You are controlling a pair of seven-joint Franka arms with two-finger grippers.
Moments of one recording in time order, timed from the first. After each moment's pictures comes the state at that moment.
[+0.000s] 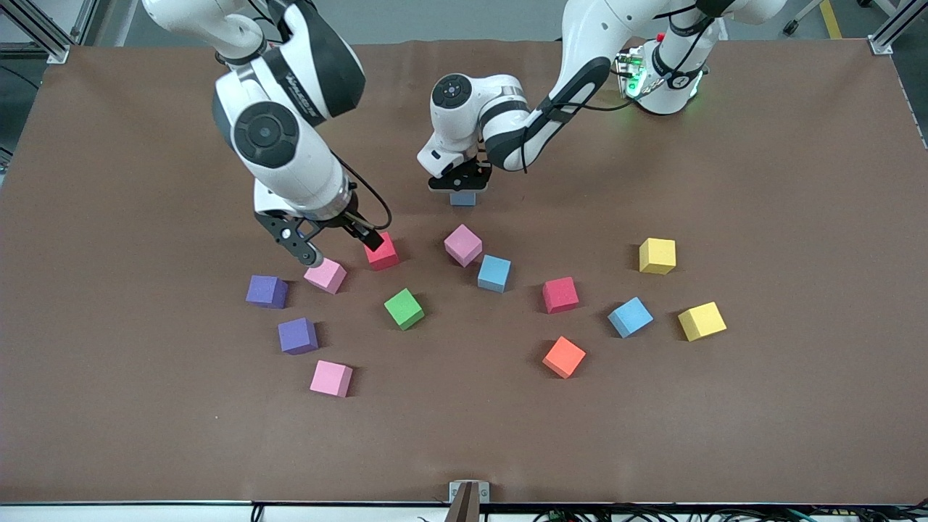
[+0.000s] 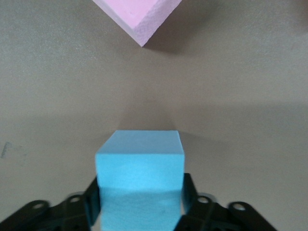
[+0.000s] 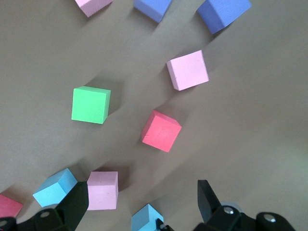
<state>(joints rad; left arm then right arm) -0.56 0.62 -0.54 -1.92 0.41 2.39 -1.30 0.57 0.31 -0.03 -1.60 0.10 1.81 1.26</state>
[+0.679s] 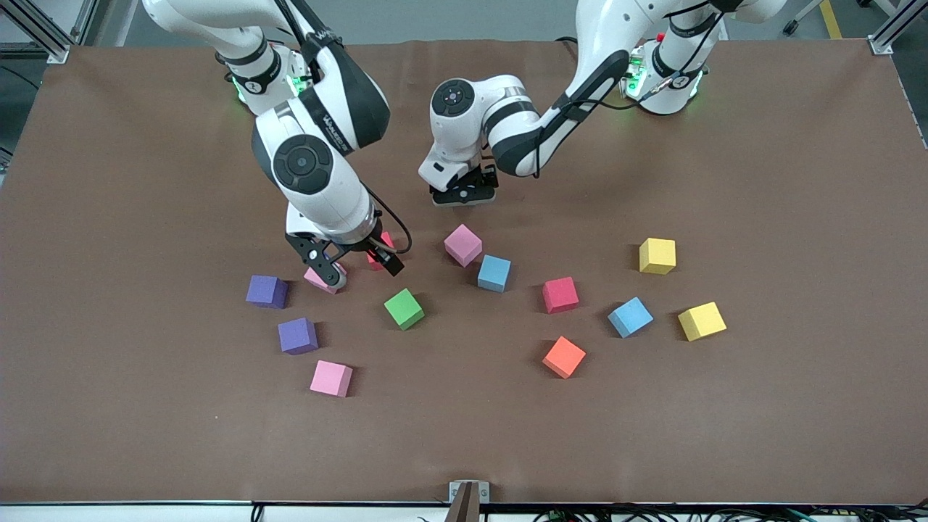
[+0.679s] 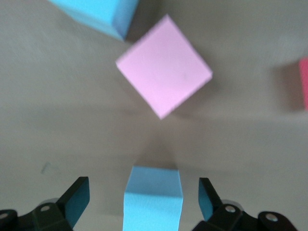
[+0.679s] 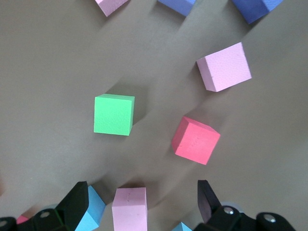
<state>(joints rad) -0.50 0.58 -0.53 -1.80 0.35 2.26 -1.30 0.59 0.40 -0.03 -1.60 0.10 1.98 1.33</state>
